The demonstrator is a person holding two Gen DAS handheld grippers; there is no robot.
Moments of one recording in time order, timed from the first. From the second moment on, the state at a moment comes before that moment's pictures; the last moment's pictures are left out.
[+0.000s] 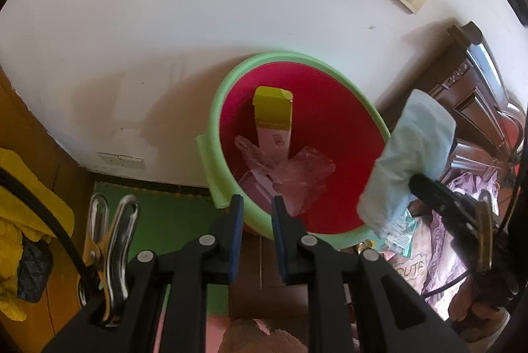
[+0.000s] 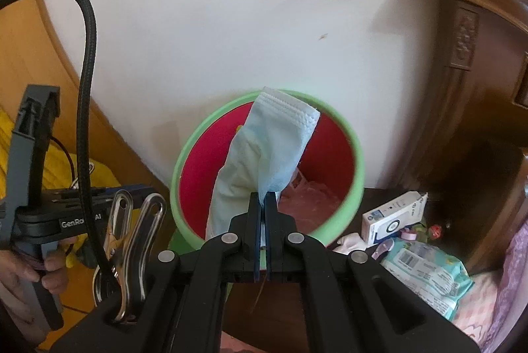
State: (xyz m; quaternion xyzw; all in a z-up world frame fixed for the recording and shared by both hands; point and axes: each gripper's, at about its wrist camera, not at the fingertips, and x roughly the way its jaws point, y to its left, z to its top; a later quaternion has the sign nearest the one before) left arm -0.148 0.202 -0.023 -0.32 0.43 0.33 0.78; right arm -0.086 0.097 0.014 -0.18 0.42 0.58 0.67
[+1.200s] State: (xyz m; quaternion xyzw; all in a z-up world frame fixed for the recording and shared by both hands) left arm -0.135 0.167 -0.023 -0.32 0.44 0.31 0.77; right arm -0.070 0.070 0.017 -0.15 0.43 0.59 0.67
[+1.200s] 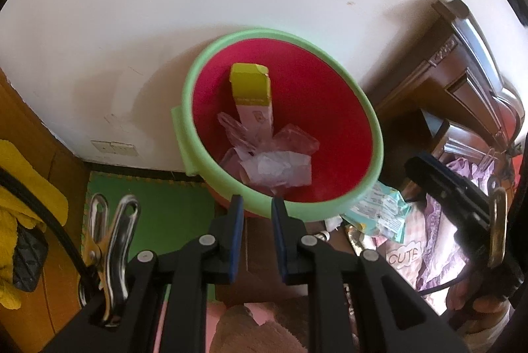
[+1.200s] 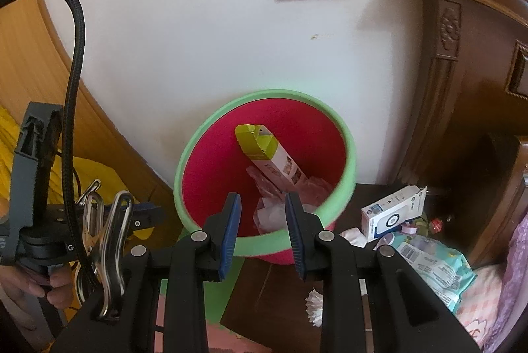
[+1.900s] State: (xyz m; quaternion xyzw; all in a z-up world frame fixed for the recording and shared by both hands) left arm -0.072 0.104 -0.044 -0.32 0.49 0.29 0.76; right arm 0.010 -0.014 -0.010 -0.14 0.47 0.53 0.69
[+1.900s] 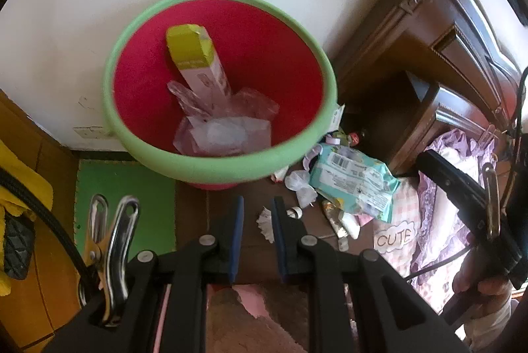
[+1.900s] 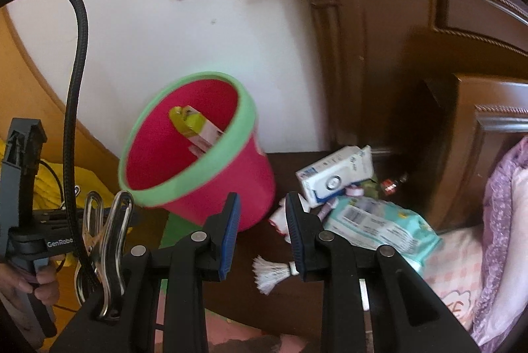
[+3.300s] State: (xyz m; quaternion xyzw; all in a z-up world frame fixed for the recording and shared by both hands) left arm 0.054 0.023 -0.237 -0.21 0.67 0.23 0.68; right arm 0.111 -0.104 -0.118 -0.21 0.57 0.49 0.63
